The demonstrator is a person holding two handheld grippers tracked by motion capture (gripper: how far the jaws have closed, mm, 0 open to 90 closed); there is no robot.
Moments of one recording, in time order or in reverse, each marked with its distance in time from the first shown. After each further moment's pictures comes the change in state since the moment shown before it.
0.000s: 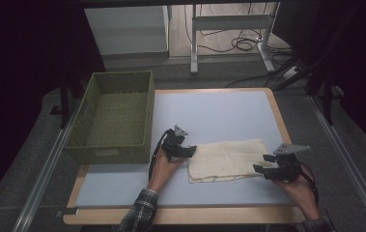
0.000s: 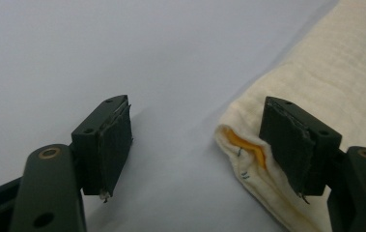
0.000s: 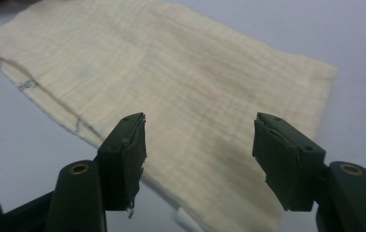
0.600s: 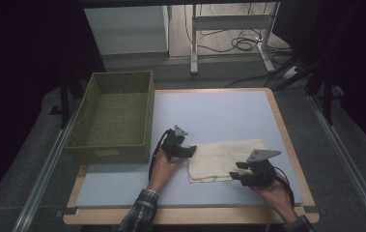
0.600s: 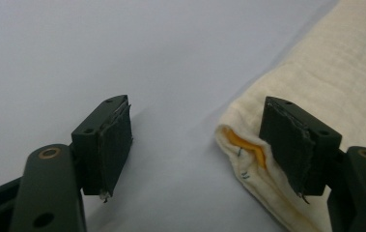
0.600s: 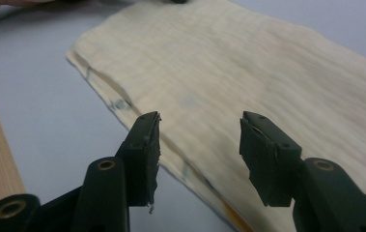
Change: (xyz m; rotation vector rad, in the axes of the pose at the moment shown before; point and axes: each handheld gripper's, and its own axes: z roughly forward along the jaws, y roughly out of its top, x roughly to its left) left arm 0.000 0.000 0.000 0.000 0.000 0.001; right arm 0.060 0.019 0.041 0.005 0.144 -0.109
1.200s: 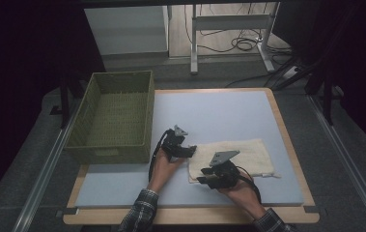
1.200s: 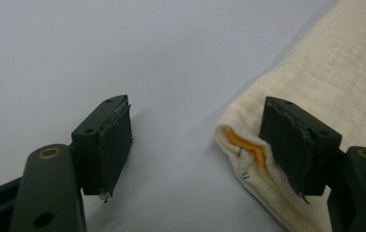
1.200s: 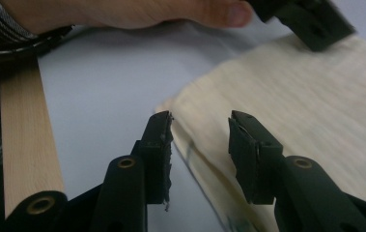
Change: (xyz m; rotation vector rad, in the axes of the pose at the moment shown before) left arm 0.000 0.000 0.000 -0.001 -0.001 0.000; right arm 0.057 0.043 0.068 0.038 0.167 -0.099
